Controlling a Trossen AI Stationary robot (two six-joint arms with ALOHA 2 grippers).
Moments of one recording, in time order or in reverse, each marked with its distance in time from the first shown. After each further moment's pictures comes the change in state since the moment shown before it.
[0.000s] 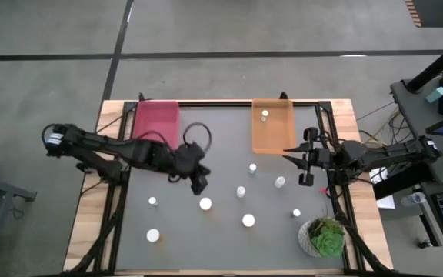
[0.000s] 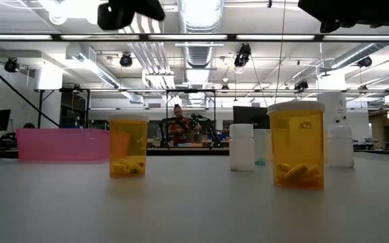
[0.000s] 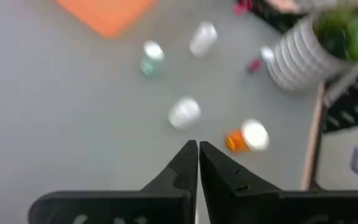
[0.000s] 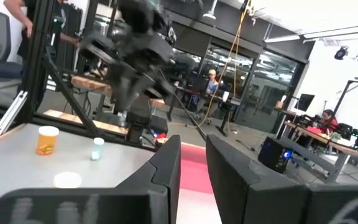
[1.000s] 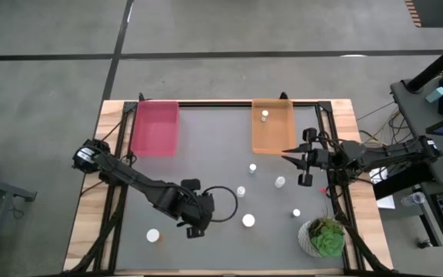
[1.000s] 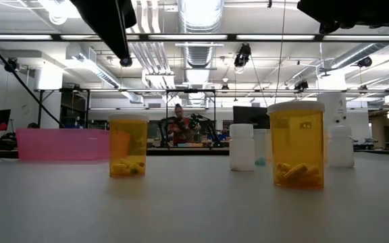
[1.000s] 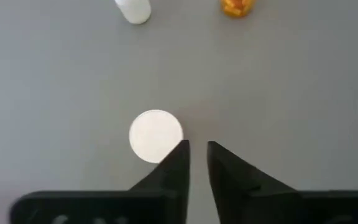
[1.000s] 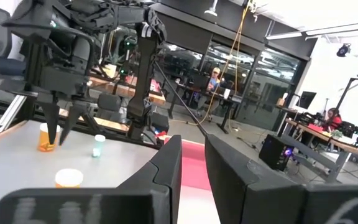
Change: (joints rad) left arm -0.245 0.340 0.155 -0.236 -0.023 0.200; right arm 0.000 0.015 0.002 -0.007 0.000 0.006
